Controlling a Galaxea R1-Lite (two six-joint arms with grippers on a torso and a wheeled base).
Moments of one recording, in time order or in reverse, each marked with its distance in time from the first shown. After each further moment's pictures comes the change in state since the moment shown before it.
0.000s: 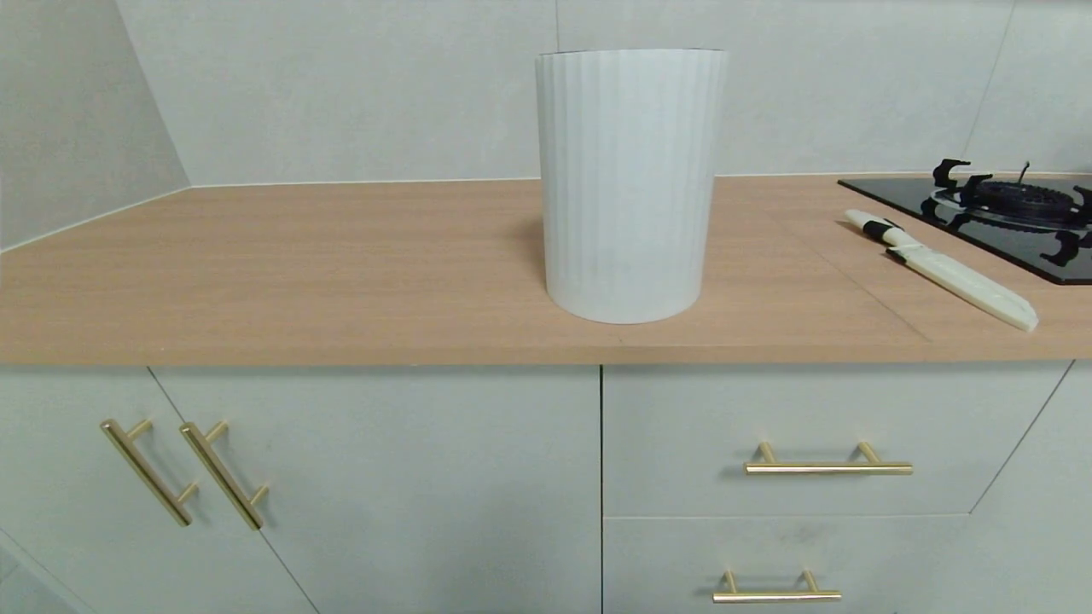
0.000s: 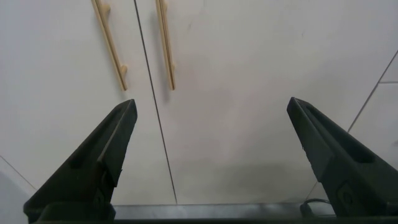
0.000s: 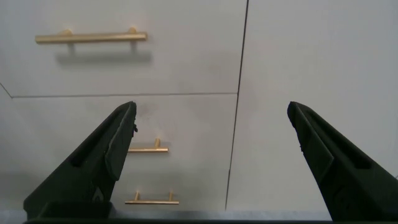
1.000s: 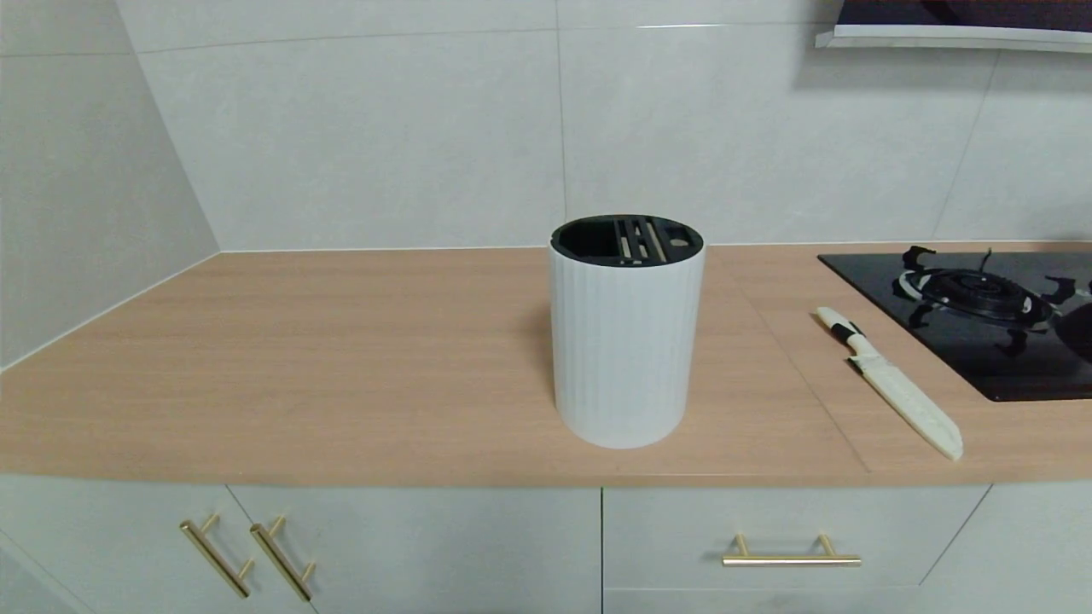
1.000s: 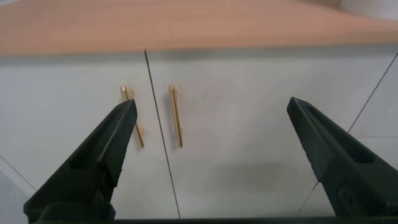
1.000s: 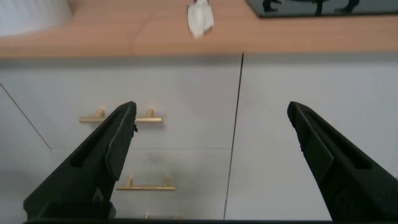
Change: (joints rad) left arm 0.000 0.000 0.000 0.001 0.000 0.000; right arm 0.000 0.000 0.000 0.000 0.000 0.000
